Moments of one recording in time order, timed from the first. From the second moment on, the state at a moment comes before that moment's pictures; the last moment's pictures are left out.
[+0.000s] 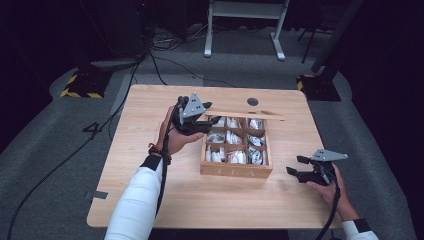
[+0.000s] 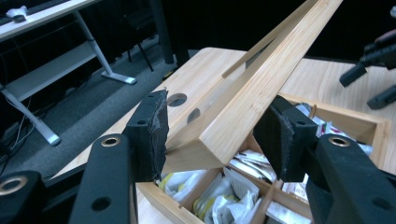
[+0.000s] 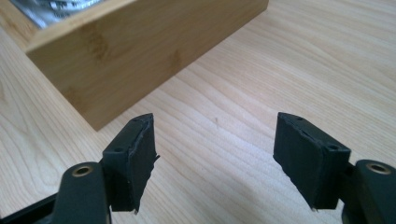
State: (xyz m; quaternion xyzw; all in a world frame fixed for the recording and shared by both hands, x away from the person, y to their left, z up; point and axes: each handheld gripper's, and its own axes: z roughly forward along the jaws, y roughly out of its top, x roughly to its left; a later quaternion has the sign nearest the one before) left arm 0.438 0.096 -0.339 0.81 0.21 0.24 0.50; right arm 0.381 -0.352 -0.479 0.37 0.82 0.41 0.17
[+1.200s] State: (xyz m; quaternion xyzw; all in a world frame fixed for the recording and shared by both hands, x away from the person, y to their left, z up) left arm 0.496 0.091 -0.311 0.78 0.27 0.25 0.52; right arm 0.383 -0.344 -0.503 0.36 0.84 0.38 0.17
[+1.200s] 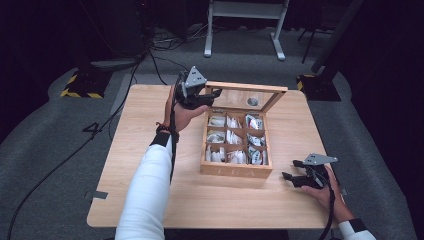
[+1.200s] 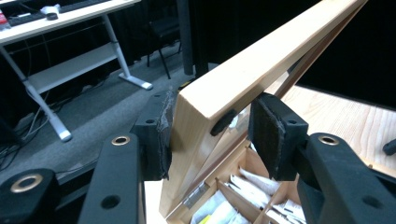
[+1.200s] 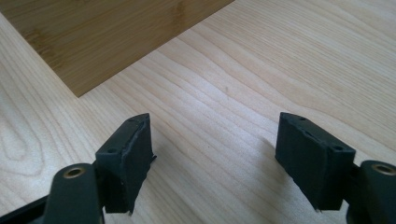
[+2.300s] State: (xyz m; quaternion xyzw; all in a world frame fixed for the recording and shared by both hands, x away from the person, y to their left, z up) left arm 0.549 0.079 -0.313 0.72 0.35 0.26 0.54; right arm 0.386 -0.341 -0.504 0.36 0.84 0.37 0.16
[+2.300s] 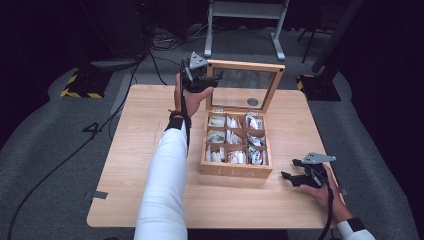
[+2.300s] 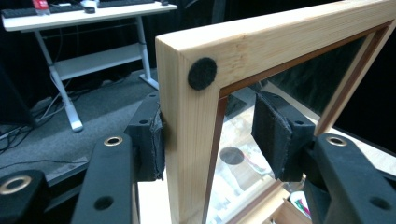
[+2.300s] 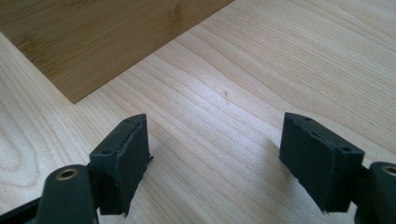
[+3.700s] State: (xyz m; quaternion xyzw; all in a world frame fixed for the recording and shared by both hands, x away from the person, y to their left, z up) left arm 0.581 0.067 -0.379 0.76 0.41 0.27 0.43; right arm 0.388 -0.339 -0.504 0.36 0.84 0.37 0.16
